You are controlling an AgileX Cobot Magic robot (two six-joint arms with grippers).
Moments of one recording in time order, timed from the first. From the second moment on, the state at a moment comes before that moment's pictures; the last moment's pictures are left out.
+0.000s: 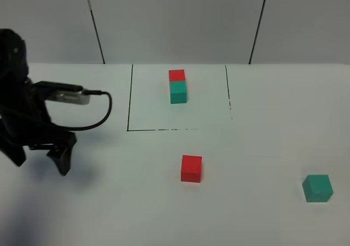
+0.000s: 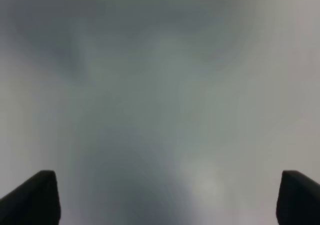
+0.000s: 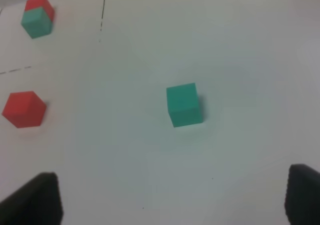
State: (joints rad) left arm -0.11 1.86 -1.31 -0.05 1.18 0.19; right arm -0.02 -0.01 -0.49 0.12 1.06 0.01
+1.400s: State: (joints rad) left arm -0.05 0.09 -0.58 -0.12 1.11 0.06; right arm -0.02 -0.01 -0.49 0.12 1.06 0.01
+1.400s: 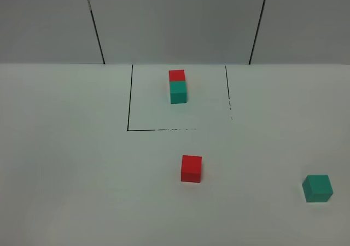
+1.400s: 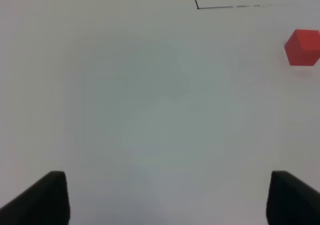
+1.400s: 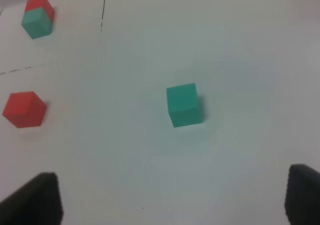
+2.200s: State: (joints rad) left arm -0.05 -0.01 -0.50 -0.13 1.08 0.07; right arm -0.02 -0.01 -0.49 0.12 1.06 0.01
